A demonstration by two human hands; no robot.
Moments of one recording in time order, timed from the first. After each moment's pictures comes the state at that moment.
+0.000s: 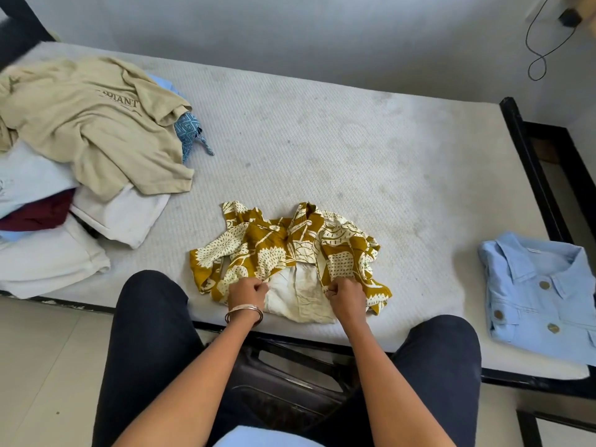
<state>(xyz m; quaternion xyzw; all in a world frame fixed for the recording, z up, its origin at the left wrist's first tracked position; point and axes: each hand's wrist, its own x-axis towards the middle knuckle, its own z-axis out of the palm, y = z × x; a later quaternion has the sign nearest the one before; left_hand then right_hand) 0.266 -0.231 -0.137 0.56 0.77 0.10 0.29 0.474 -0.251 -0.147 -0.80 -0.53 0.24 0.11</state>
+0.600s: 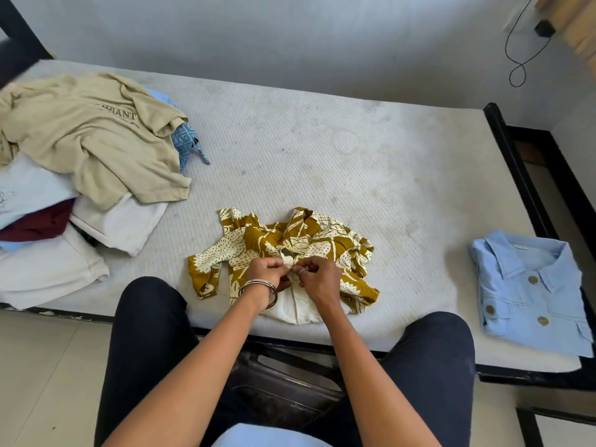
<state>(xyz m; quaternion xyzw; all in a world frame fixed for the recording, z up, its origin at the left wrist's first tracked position) 0.306 -0.206 -0.087 0.29 0.68 0.32 0.59 0.423 -0.229 -0.089 -0.73 -0.42 0.40 0.35</state>
